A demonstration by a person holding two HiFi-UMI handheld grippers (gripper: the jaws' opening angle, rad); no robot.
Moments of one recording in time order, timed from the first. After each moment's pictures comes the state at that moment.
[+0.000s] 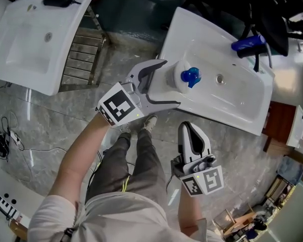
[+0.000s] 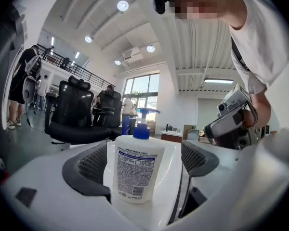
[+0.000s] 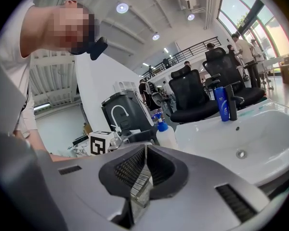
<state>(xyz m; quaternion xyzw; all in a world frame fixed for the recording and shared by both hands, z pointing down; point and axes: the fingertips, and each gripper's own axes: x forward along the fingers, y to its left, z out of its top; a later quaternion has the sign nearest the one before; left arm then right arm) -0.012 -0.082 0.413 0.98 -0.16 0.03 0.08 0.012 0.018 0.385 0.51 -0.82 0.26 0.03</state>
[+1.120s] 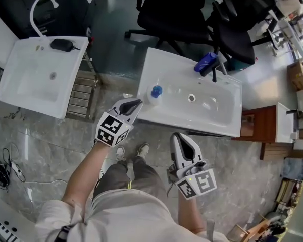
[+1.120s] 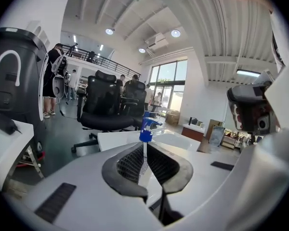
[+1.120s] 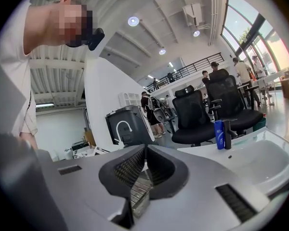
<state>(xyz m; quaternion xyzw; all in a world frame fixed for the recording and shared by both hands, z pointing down) -0.044 -0.056 0.370 0.93 -0.31 0.12 0.15 0.037 0.060 0.249 0.52 -0.83 0.18 -0.01</state>
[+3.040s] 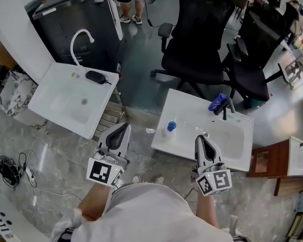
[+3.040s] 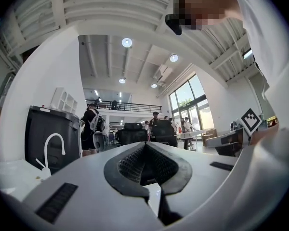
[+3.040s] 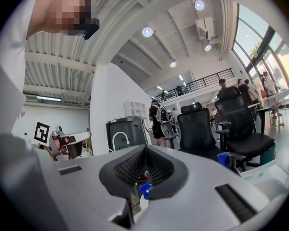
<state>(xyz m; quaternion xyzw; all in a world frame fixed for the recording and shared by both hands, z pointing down) -0.144 -0.010 0.124 0.86 -0.52 -0.03 -0.04 0.084 -0.004 0.171 0.51 -0.86 0.08 -0.04</state>
